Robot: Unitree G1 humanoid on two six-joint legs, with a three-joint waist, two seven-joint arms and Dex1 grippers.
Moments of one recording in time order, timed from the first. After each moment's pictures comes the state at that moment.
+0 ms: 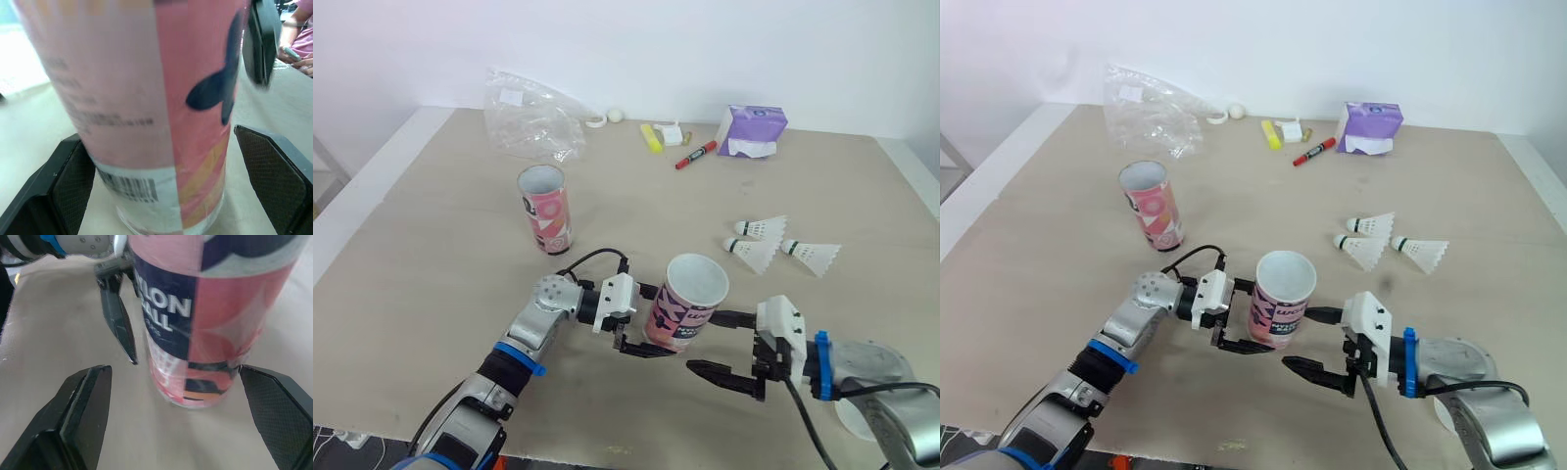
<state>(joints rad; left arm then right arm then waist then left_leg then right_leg) -0.54 0.25 -0.37 0.28 -0.22 -0.13 -1.31 0.11 -0.74 -0.08 -0.51 0.46 0.39 1.00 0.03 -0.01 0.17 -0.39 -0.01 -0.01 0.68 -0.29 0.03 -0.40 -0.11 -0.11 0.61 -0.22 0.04</state>
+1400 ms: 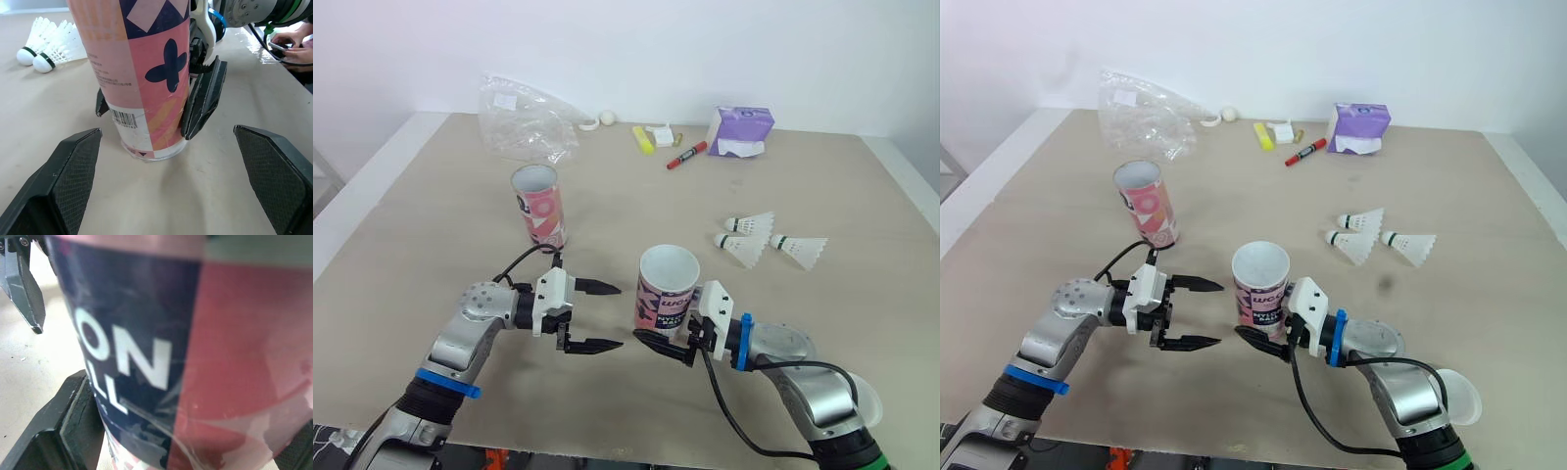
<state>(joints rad) -0.34 0.49 -0.21 -0.02 -0.35 0.03 -1.27 -0.09 -0.51 0.16 -0.29 0.29 0.24 0.87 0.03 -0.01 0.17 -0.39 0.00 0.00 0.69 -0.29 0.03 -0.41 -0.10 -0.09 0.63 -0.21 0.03</state>
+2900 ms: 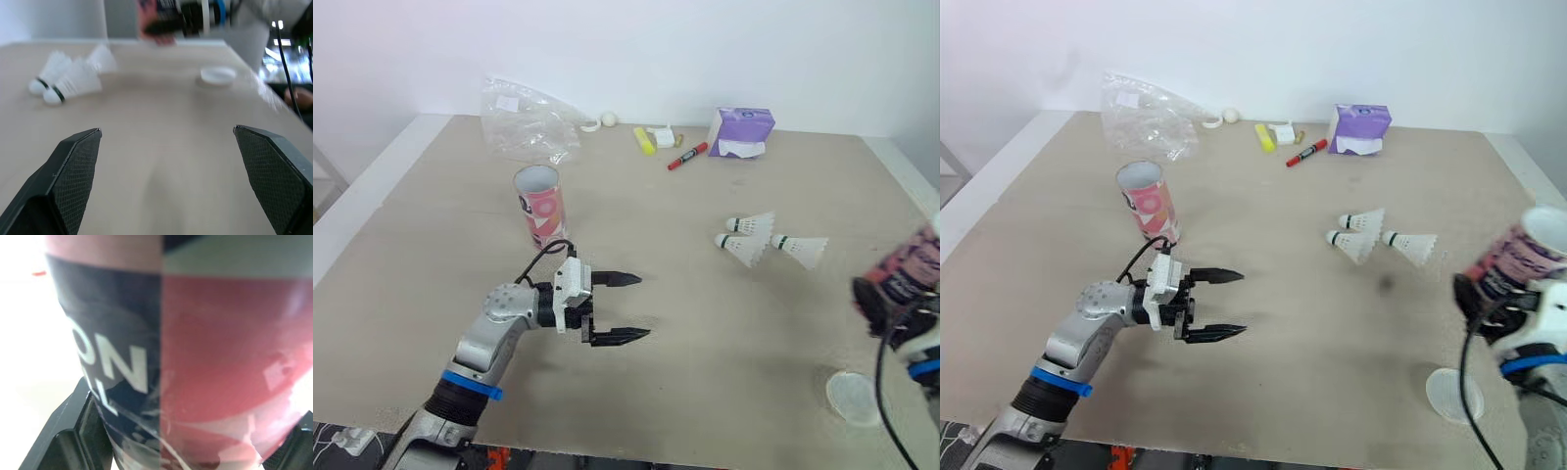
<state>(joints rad) -0.33 0.35 -0.22 -0.06 -0.41 0.10 -1.17 0.20 -0.52 -0.75 -0.25 0.50 0.42 0.38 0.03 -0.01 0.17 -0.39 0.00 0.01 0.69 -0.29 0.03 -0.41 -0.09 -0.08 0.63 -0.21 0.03</state>
